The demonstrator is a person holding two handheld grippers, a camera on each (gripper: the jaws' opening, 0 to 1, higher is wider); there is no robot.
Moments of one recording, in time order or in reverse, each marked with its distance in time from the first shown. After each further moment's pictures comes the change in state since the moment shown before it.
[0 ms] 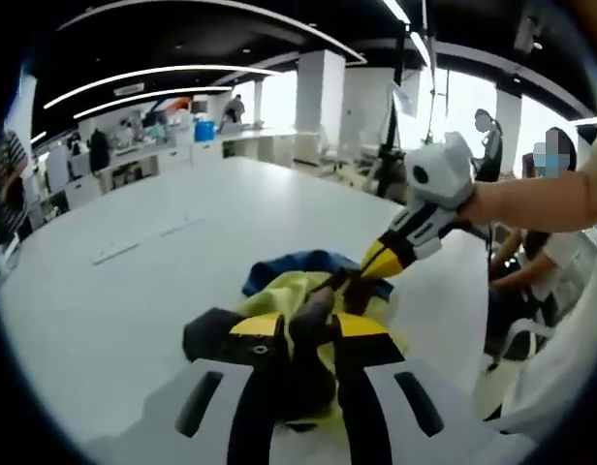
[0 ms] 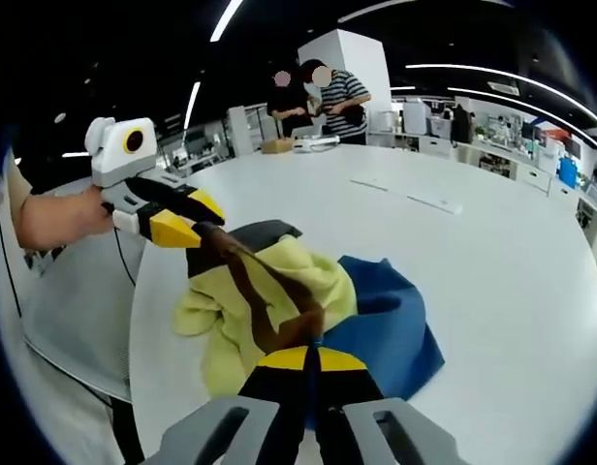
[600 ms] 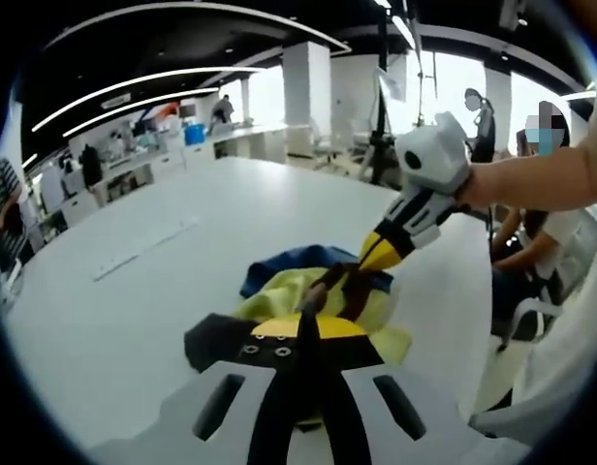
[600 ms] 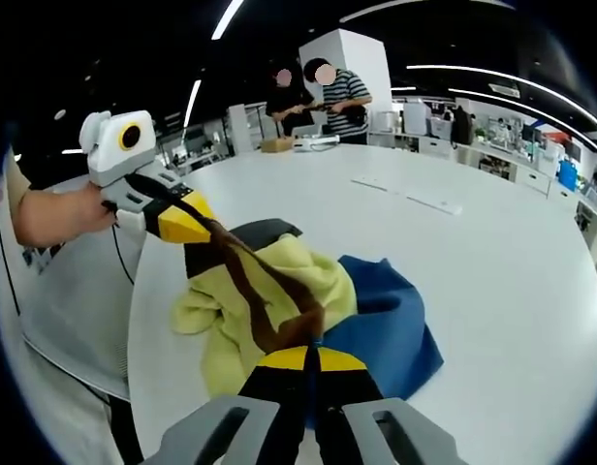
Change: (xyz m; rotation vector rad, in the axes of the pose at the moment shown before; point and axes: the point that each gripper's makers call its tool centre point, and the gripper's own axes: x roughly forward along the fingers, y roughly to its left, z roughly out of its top) left arm 0.001 -0.001 -0.004 0.075 0.036 0.003; right arm -0.001 0.001 0.001 -0.010 -0.003 -0.007
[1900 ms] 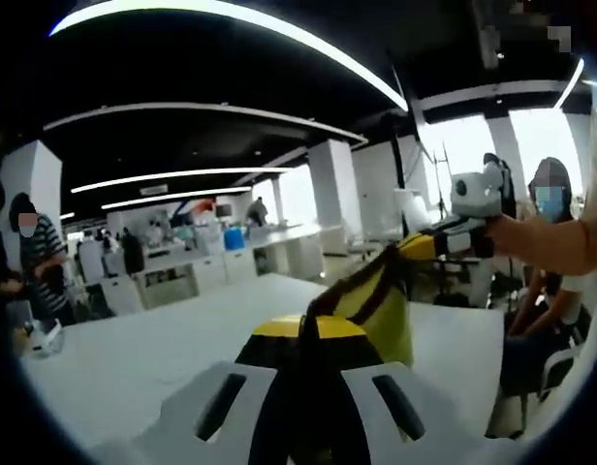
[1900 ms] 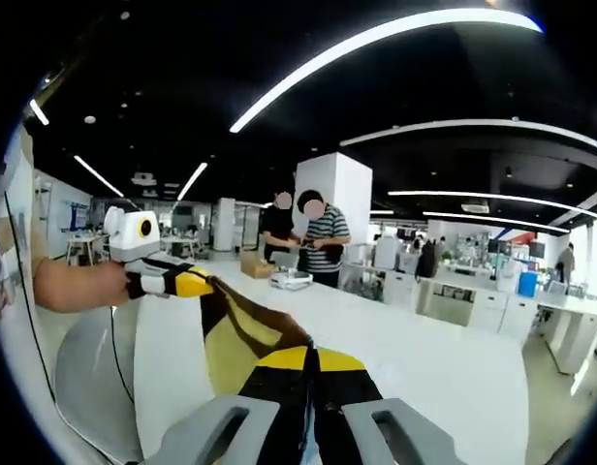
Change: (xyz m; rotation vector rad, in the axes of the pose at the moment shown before) left arm -0.107 0.032 0.156 0.074 -0.436 0.182; right arm -0.153 0.015 0.185 -0.168 -0.517 -0.181
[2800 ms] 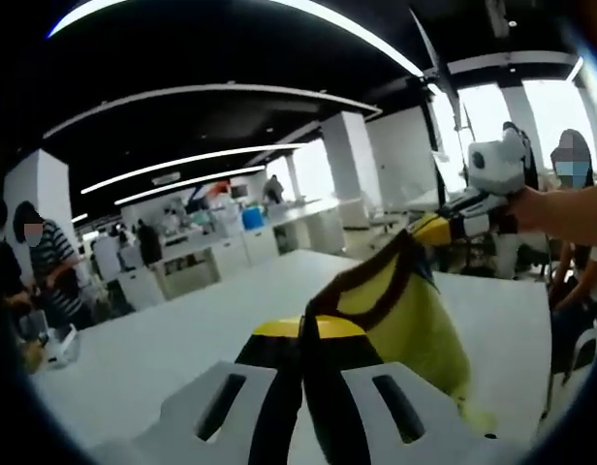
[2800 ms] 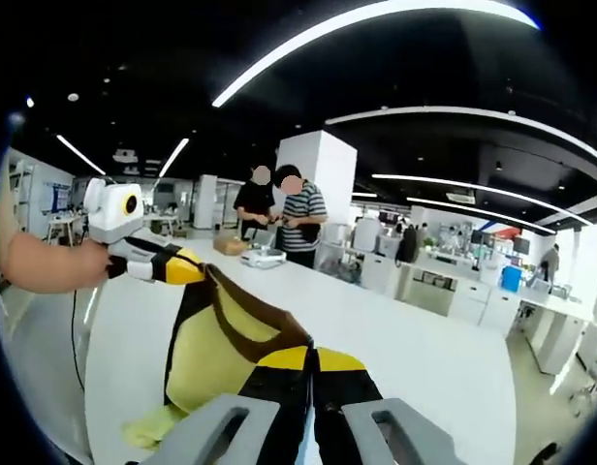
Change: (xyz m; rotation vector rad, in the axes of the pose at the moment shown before) left arm 0.067 0.066 -0.032 0.058 0.099 0.072; right arm 0.074 -0.059 -0.026 -0.046 0.087 -0.089
